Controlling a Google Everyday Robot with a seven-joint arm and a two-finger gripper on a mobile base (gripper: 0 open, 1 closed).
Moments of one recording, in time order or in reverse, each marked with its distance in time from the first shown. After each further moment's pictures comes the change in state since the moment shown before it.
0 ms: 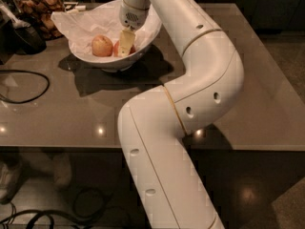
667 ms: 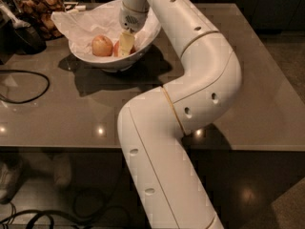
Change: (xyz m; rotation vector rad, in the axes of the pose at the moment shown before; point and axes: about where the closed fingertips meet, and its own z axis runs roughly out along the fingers) arm 0.000 0.000 0.010 -0.014 0.005 0.001
